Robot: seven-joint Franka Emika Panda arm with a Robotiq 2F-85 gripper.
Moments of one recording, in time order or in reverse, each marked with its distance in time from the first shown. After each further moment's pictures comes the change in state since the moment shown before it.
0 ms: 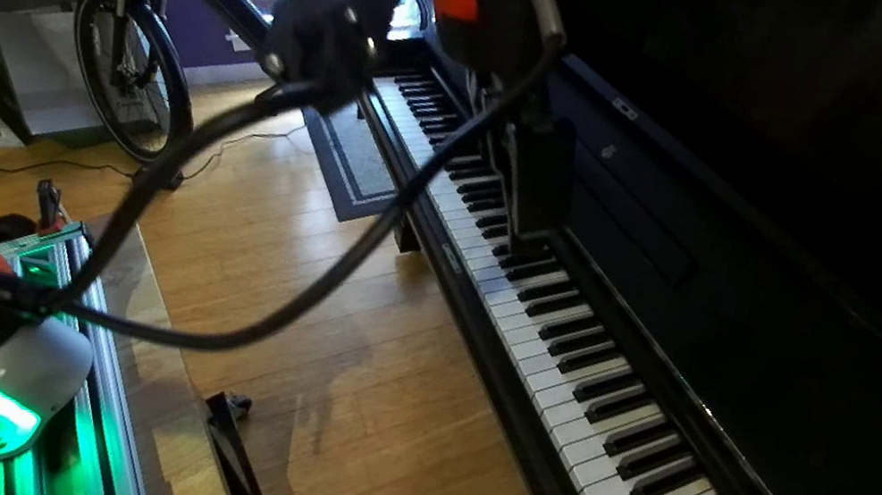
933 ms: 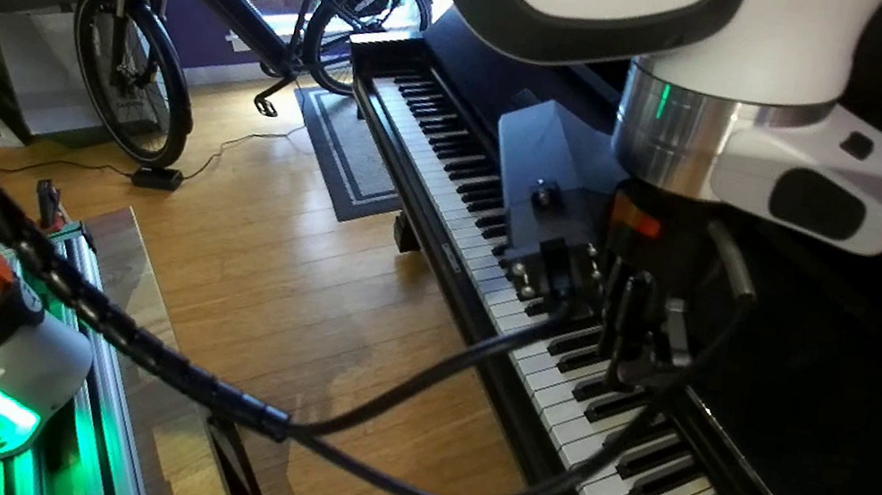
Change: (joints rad) arm -0.081 0.482 -0.001 0.305 0.002 0.045 0.134
